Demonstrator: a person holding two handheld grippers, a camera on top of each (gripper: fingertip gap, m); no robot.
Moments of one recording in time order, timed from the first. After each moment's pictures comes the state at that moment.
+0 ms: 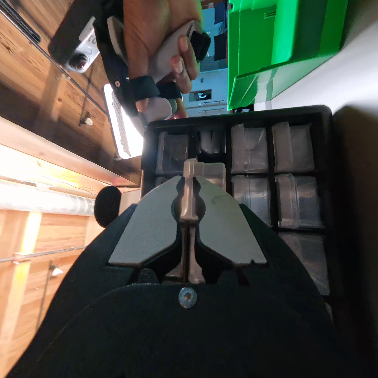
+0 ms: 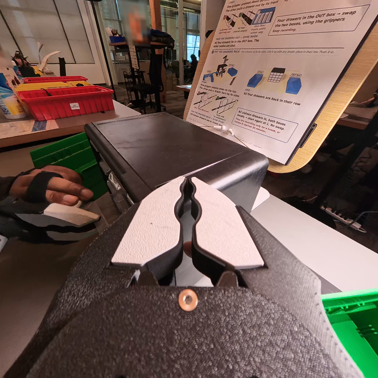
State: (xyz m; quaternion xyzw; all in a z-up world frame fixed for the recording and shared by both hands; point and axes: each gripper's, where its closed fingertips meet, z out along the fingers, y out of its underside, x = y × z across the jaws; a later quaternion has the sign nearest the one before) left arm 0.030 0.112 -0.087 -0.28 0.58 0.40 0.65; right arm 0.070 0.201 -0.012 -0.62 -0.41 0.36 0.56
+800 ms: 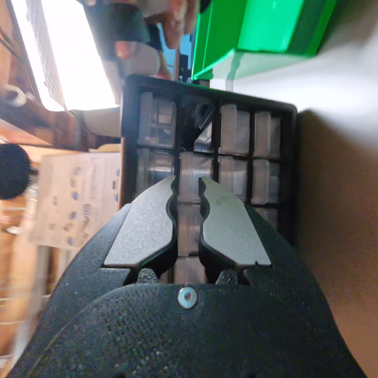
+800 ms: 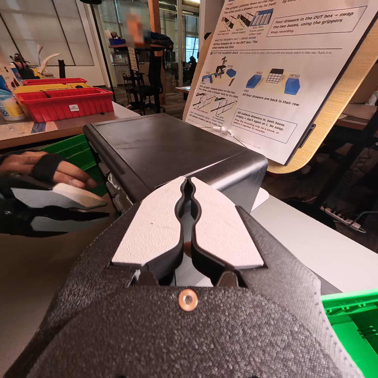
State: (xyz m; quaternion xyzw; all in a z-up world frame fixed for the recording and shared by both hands) left arm 0.011 0.122 -0.088 -0.46 0.60 0.33 0.56; right arm 0.070 0.202 -0.012 -0.62 -0.41 0.36 0.57
